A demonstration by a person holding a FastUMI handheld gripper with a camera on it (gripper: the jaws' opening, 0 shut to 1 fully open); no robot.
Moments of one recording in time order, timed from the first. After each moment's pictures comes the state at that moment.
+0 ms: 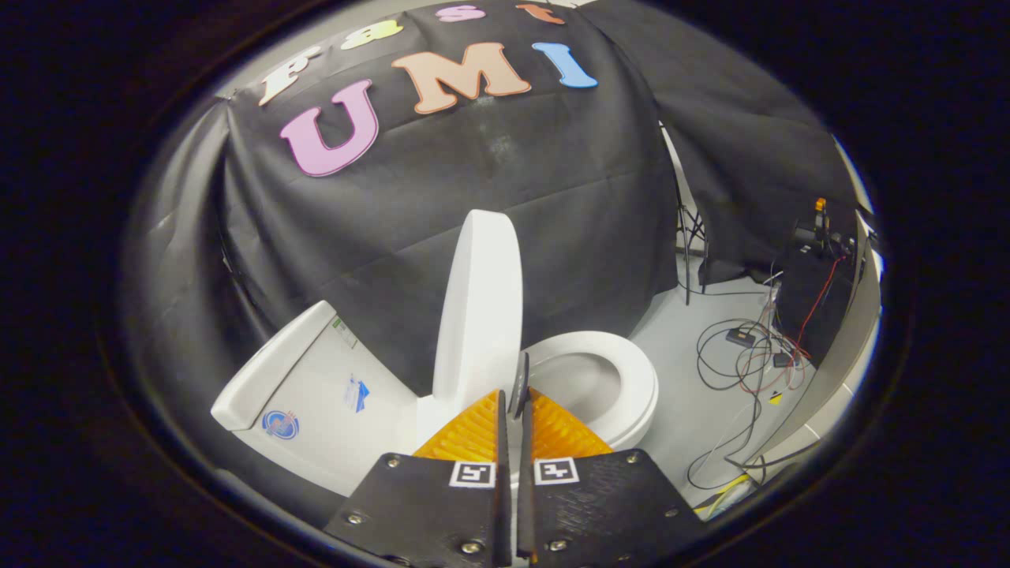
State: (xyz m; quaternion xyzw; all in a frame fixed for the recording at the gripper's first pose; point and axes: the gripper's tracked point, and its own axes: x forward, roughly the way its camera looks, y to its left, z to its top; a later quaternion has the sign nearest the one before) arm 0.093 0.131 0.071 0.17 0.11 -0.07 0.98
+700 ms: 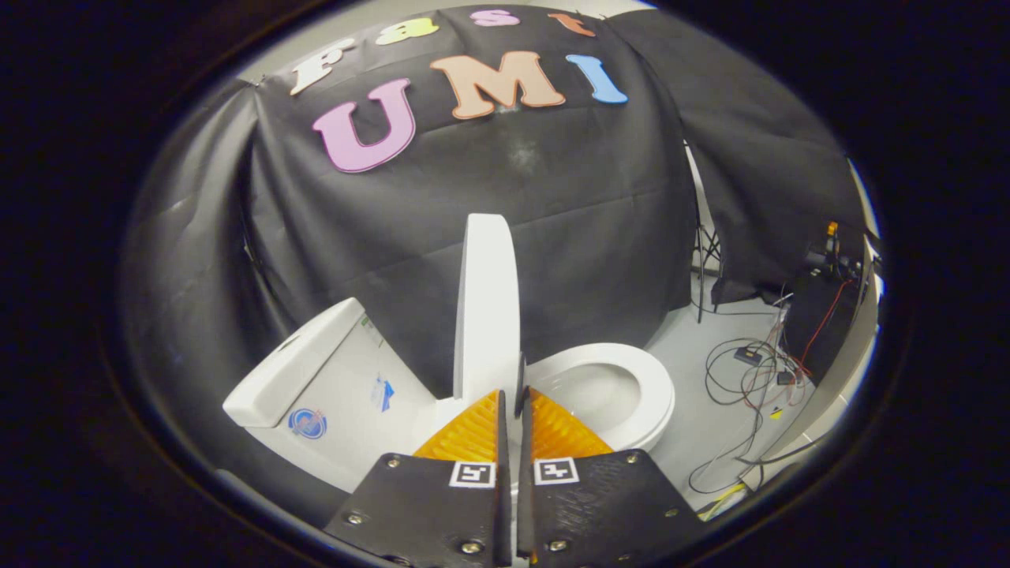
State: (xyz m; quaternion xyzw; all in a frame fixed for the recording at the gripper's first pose) arm 0.086 0.177 0.091 0.14 0.09 -0.05 0.99
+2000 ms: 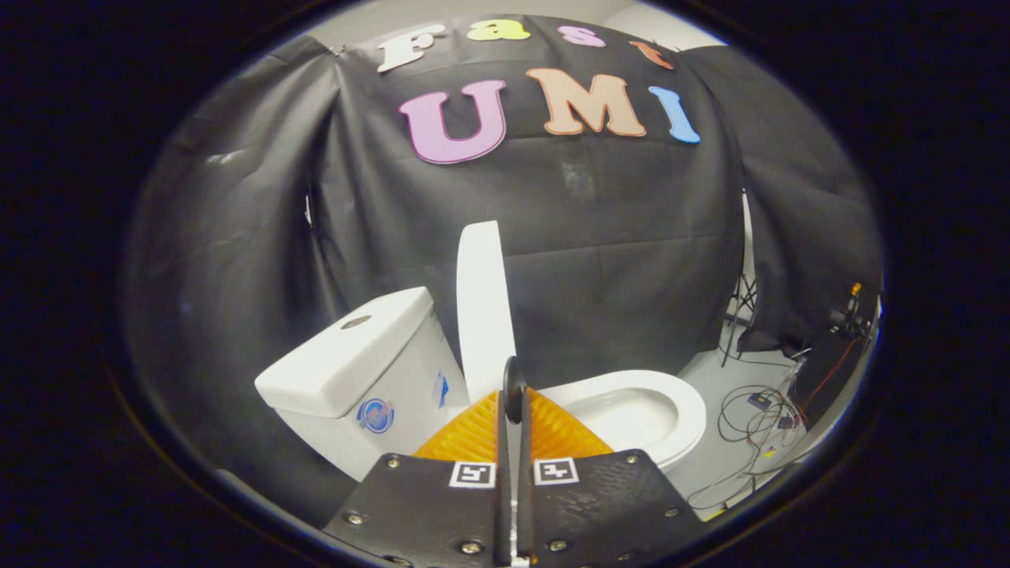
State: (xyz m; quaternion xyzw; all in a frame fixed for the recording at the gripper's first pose) arm 0.079 0.280 0.108 0.04 0.05 0.01 1.00
